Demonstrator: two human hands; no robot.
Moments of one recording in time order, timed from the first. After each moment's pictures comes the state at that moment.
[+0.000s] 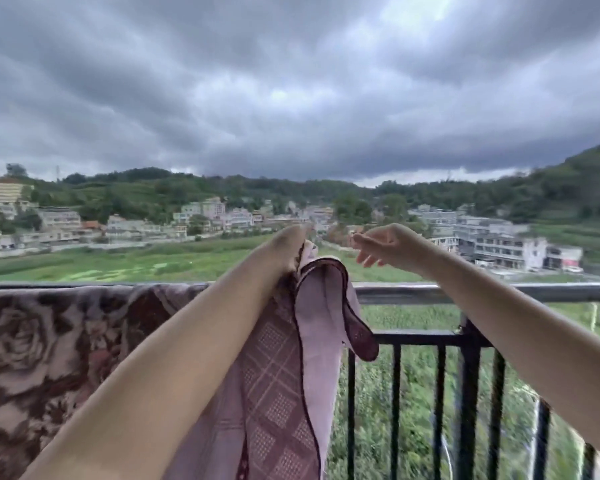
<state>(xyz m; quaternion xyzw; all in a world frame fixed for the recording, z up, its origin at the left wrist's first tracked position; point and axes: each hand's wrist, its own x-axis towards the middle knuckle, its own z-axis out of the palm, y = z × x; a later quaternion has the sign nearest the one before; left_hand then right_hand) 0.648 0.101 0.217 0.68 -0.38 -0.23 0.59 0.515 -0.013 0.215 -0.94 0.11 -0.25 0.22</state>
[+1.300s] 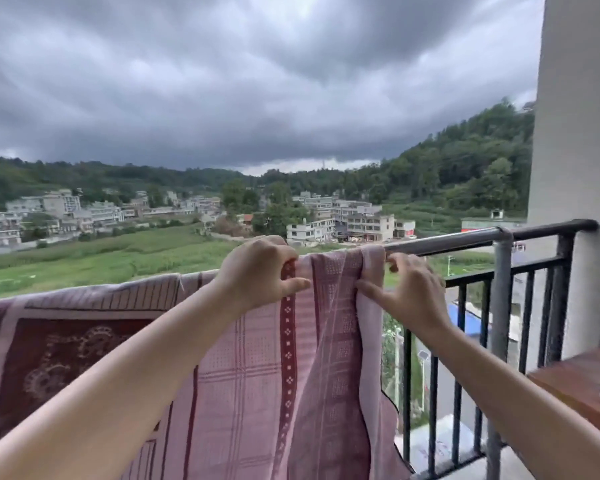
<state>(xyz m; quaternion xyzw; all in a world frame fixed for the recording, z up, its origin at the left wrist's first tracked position) 0.587 0.082 0.161 0.67 -0.67 0.27 0.17 0.409 -0.043 0.100 -0.78 0.43 -0.45 0.01</state>
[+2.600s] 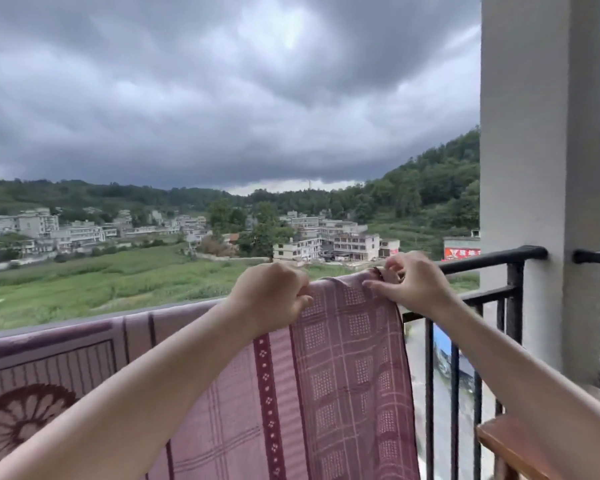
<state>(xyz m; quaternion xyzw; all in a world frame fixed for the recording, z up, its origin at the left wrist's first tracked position) 0.409 -0.167 0.169 0.66 -0.70 0.26 0.10 0.226 -0.295 0.148 -0.81 0.39 -0.44 0.06</state>
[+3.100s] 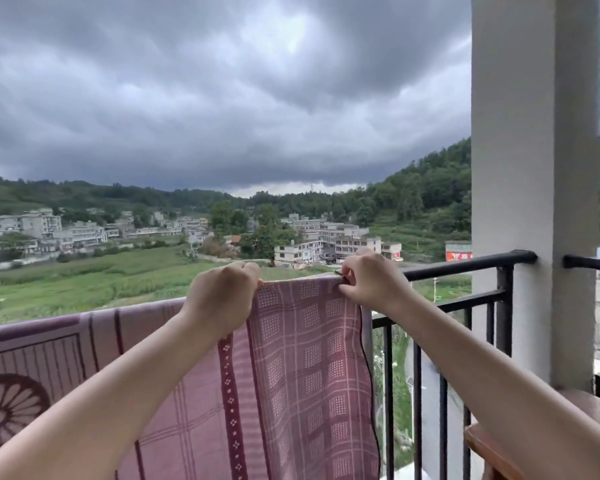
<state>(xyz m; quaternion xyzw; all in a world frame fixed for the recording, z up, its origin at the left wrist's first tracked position) 0.407 -0.163 0.155 0.70 -0.59 0.34 0.20 0.229 -0.290 0.161 -0.87 0.33 -0.35 -0.09</state>
